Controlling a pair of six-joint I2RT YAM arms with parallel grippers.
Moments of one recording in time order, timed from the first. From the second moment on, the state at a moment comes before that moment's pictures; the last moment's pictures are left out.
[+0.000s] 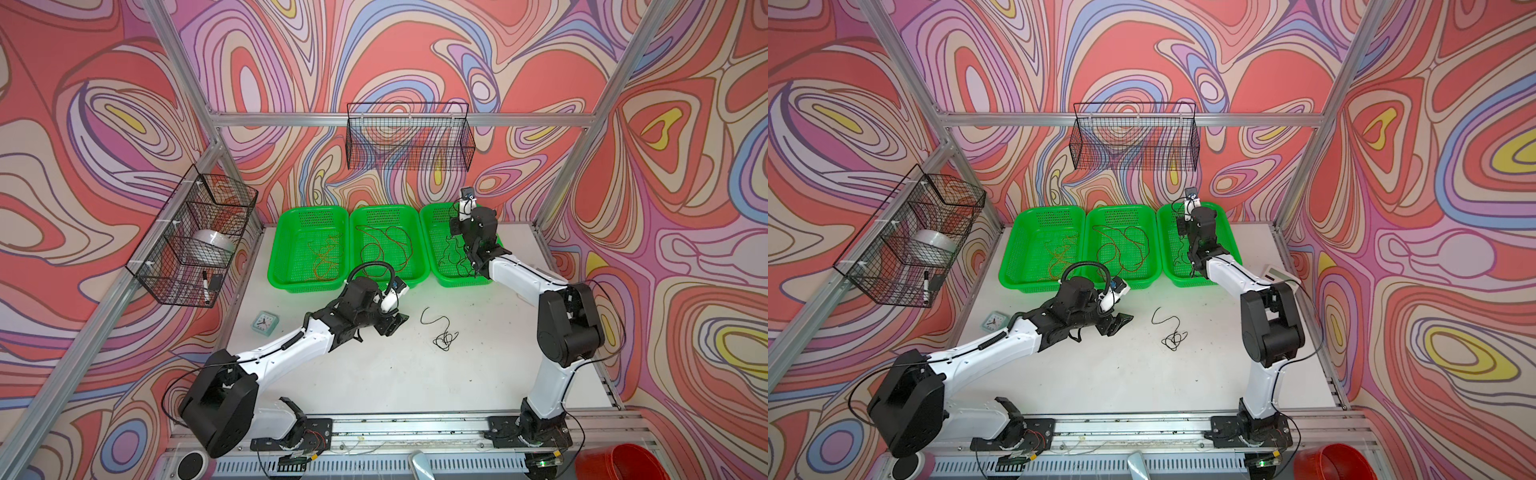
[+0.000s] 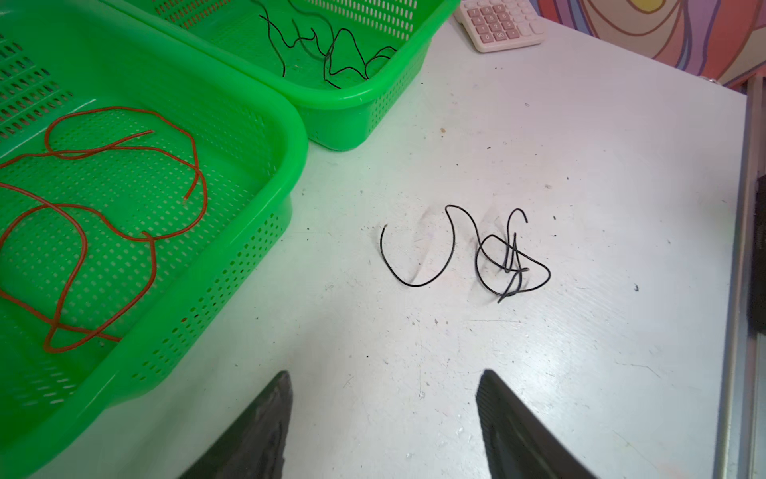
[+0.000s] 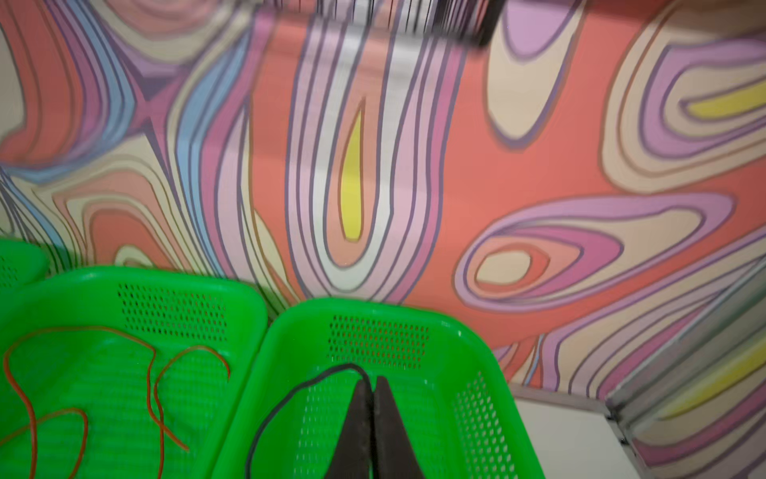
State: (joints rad) left arm -0.67 1.36 0.81 -0.09 0.25 0.14; right arm 0.27 1.89 1.36 0.38 0.22 -0.13
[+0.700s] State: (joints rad) left arm -0.71 1.32 0.77 0.03 0.13 0.06; right arm 0.31 1.47 1.21 -0.16 0.23 -0.04
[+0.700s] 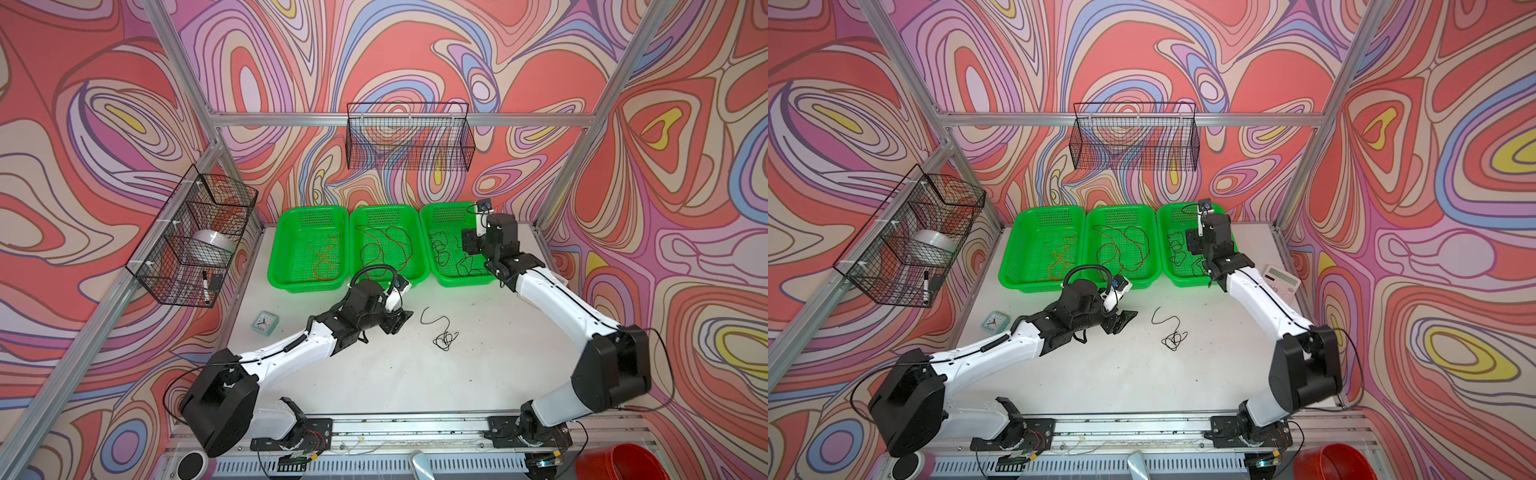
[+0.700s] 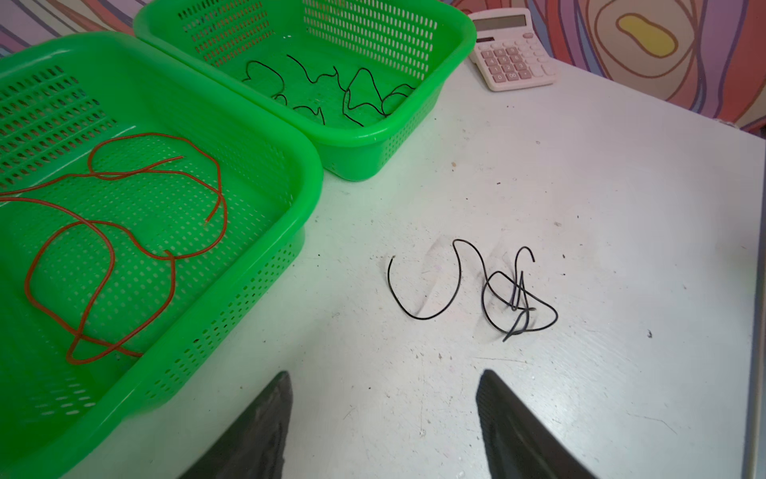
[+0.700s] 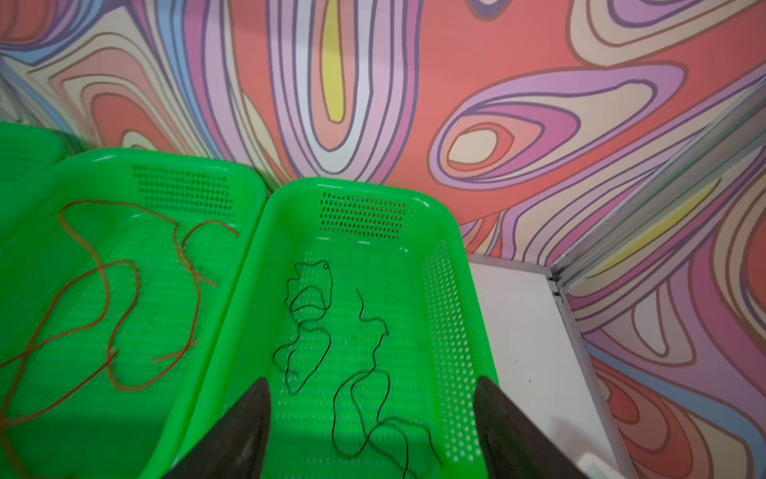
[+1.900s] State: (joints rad) left arm -0.71 1.07 0.63 0.07 -0.09 0.01; right arm 0.57 1.68 0.94 -0.34 0.05 -0.45
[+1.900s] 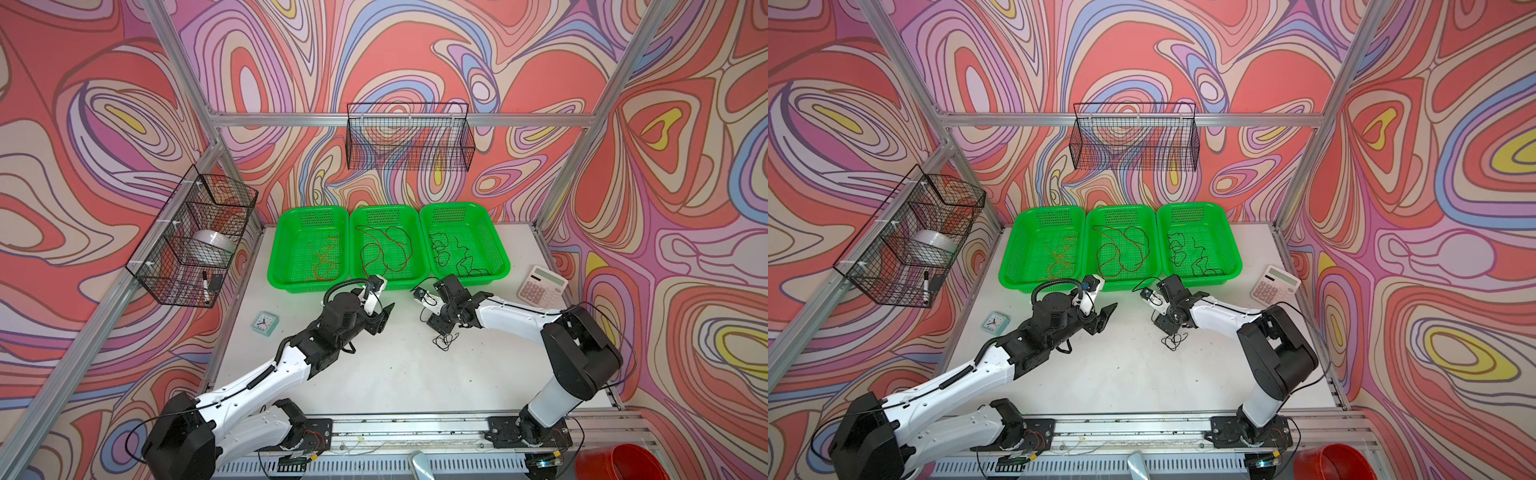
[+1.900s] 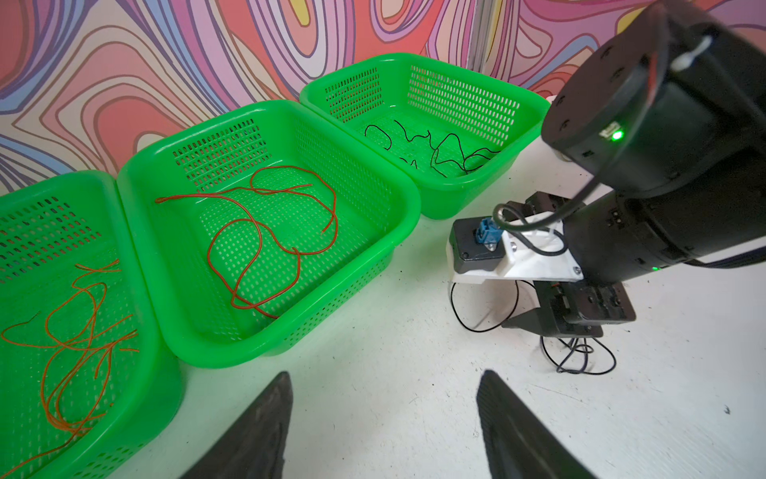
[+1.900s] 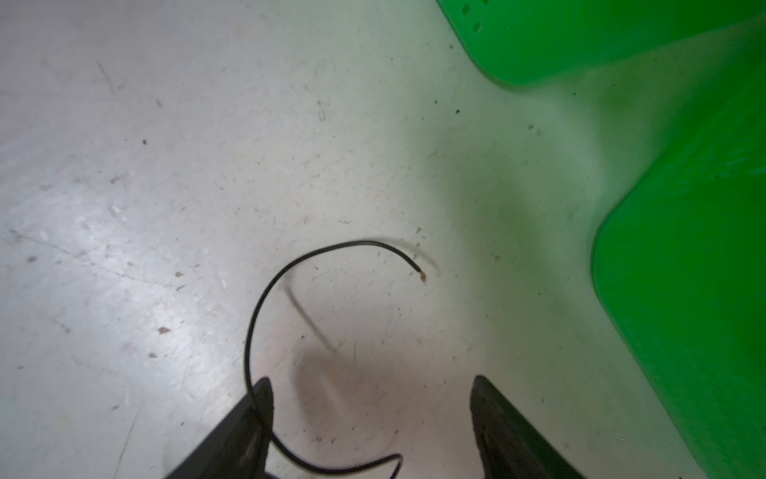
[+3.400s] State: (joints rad) left arm -0.83 1.58 0.92 0.52 0.16 -0.01; right arm 0.57 1.13 1.05 -0.12 -0.21 -0.06
